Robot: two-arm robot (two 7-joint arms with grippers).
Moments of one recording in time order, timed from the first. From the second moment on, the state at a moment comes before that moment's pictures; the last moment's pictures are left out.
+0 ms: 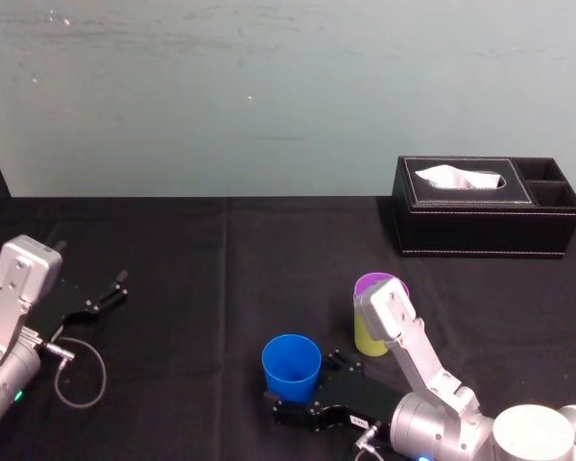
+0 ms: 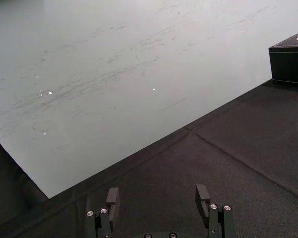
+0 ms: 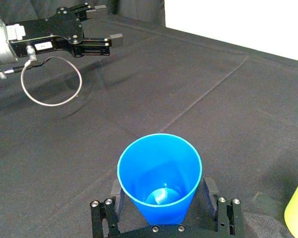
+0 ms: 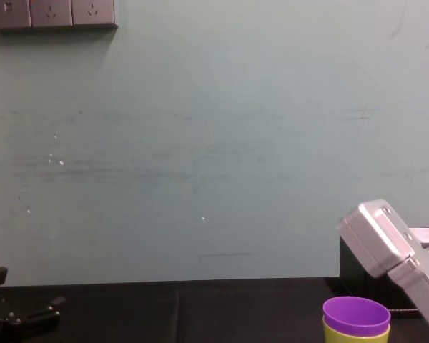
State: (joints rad) left arm -0.20 0.60 0.45 -1.41 -0.25 -0.12 0.03; right arm 0.14 0.38 -0.49 -1.59 0.28 0.33 0.38
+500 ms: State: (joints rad) left arm -0.20 0.60 0.45 -1.41 -0.25 -0.12 0.03; right arm 0.14 0.38 -0.49 -1.59 0.28 0.33 0.38
